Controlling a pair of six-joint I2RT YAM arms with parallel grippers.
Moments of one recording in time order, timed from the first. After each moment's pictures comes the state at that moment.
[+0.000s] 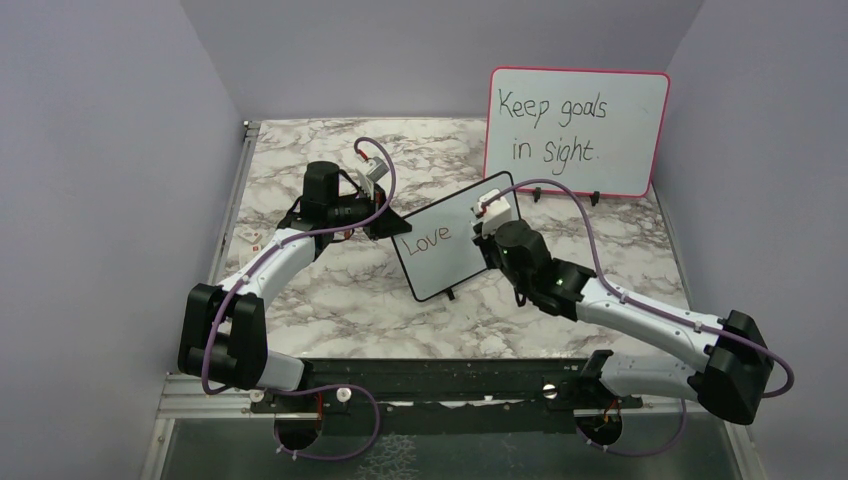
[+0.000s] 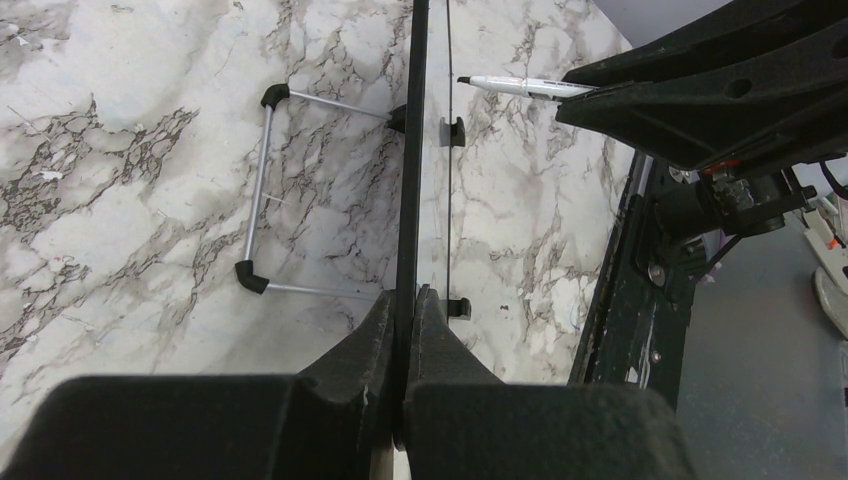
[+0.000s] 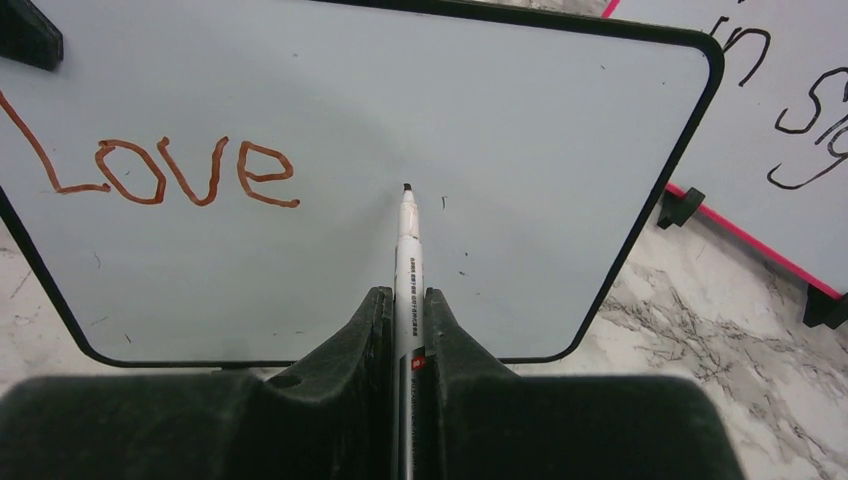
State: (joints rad) left arm -0.26 1.41 0.89 0.01 0.92 -0.11; right arm 0.90 1.15 0.77 -0.04 0.48 -0.03
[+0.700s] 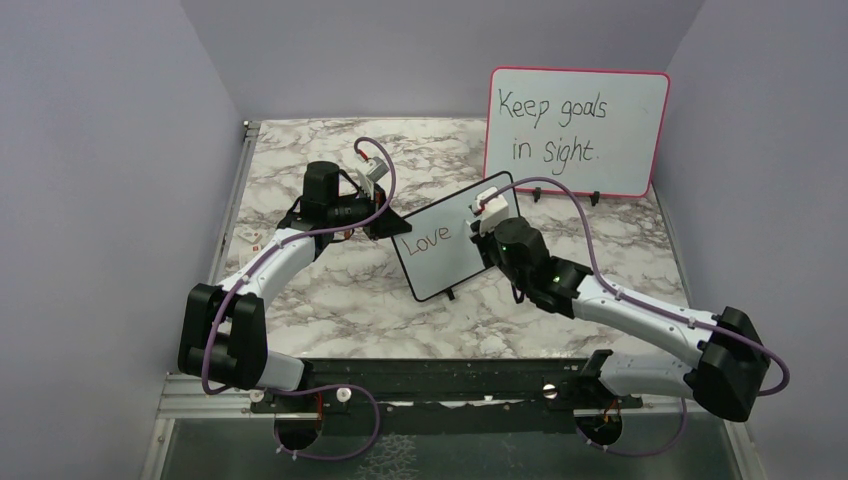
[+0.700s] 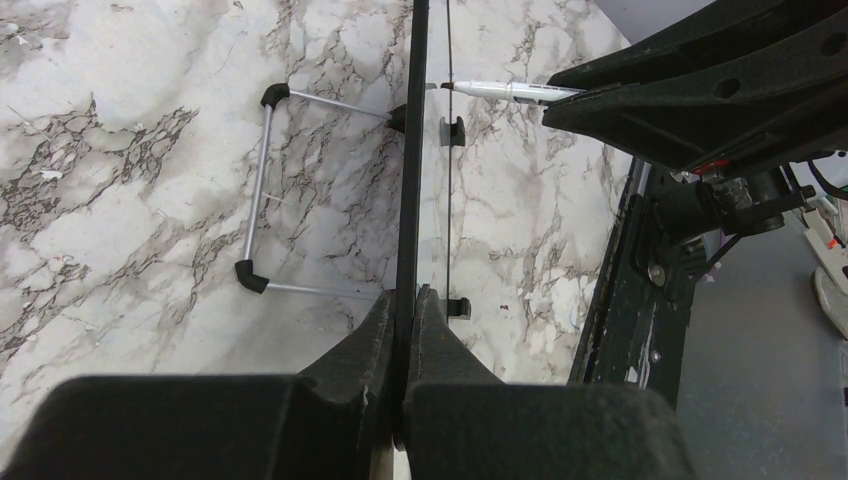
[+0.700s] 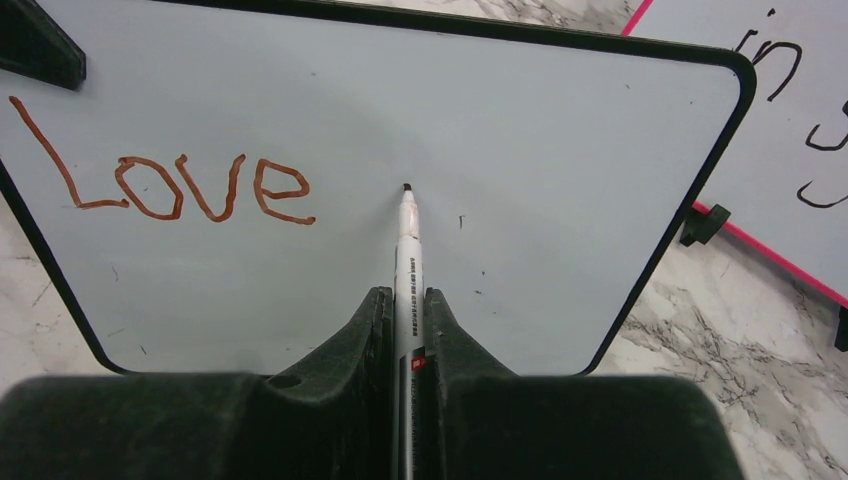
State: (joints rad) left arm -0.26 1.41 0.89 0.01 0.92 -0.11; right arm 0.87 1.18 0.77 0.02 0.42 -0.03
